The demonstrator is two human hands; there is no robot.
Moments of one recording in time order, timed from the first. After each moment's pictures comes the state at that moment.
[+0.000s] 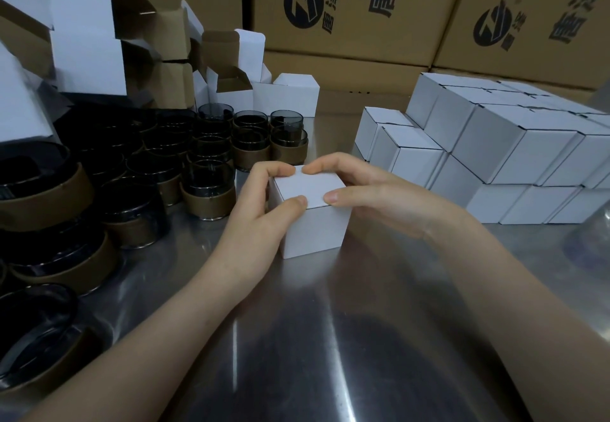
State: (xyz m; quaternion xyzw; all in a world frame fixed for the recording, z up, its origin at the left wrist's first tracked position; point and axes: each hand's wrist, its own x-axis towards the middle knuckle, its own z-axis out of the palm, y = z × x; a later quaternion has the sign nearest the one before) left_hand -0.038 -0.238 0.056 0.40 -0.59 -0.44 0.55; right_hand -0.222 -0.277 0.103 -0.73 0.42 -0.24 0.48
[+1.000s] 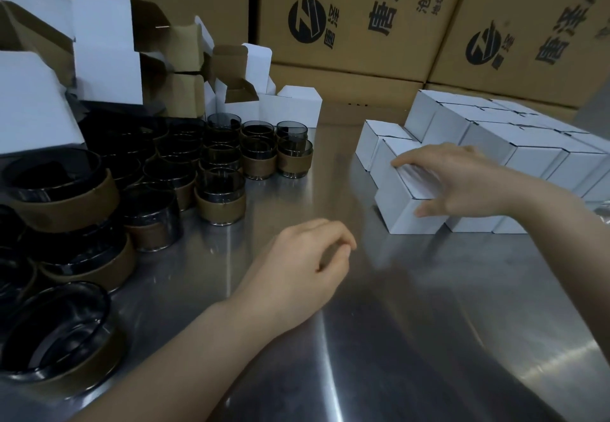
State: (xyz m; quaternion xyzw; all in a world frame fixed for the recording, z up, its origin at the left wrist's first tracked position) left_hand -0.049 -0.207 0.057 0.41 -0.79 -0.22 0.40; right_hand -0.303 -0.279 0.149 -0.81 0.58 0.00 -0.06
